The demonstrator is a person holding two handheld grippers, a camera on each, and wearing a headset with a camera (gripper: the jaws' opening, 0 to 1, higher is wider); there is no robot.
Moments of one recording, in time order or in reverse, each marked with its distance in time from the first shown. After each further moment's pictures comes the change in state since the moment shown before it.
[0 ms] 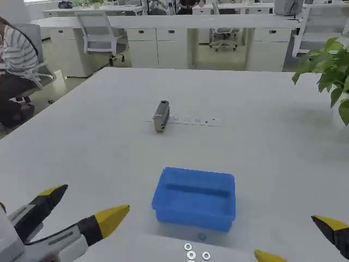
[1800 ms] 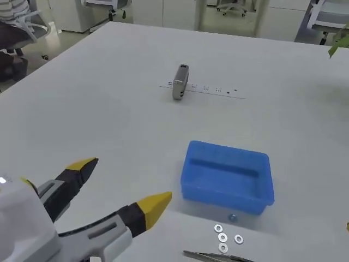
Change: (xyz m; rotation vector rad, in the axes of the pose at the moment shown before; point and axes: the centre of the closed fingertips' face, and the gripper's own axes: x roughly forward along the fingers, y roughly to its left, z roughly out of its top) left arm 0.002 -0.001 -0.012 0.016 0.067 0.014; right arm -0.003 -0.007 -0.003 0.032 0.007 0.003
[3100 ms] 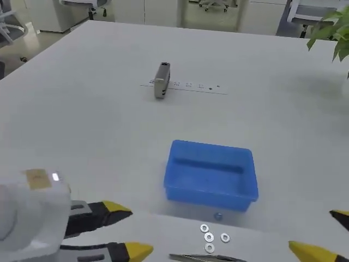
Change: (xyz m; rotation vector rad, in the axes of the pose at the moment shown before) left arm -0.001 -0.059 -0.089 0.252 0.623 -0.514; right arm 0.018 0.089 -0.028 -0.073 0.253 0.313
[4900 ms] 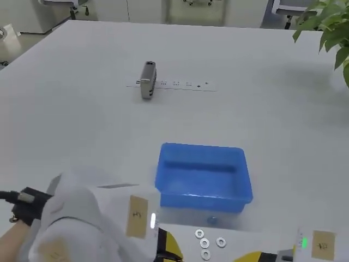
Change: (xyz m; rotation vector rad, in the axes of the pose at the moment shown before) left arm 0.022 -0.046 0.032 0.635 0.171 -0.225; right arm 0.057 0.068 -0.074 -0.314 0.359 0.305
